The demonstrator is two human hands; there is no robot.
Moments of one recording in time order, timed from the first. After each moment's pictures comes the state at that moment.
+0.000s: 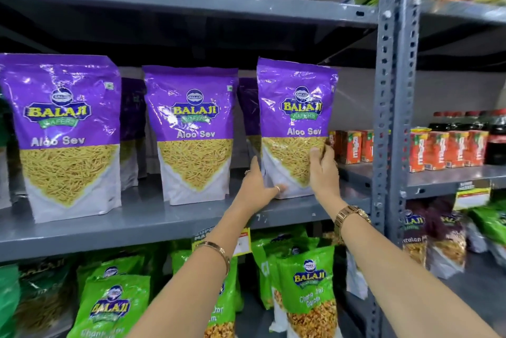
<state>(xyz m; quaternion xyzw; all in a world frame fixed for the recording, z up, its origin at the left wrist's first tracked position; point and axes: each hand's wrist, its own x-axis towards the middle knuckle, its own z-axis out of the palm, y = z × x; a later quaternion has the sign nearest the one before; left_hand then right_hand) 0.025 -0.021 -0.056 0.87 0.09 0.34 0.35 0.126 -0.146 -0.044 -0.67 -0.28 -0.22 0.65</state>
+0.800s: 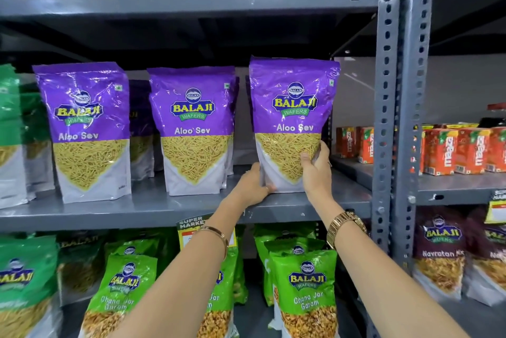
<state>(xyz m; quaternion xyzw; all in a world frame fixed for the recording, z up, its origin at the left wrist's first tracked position) 0.039 -0.031 -0.054 0.91 0.20 0.28 0.23 0.142 -0.142 -0.050 -0.62 -0.32 -0.11 0.71</state>
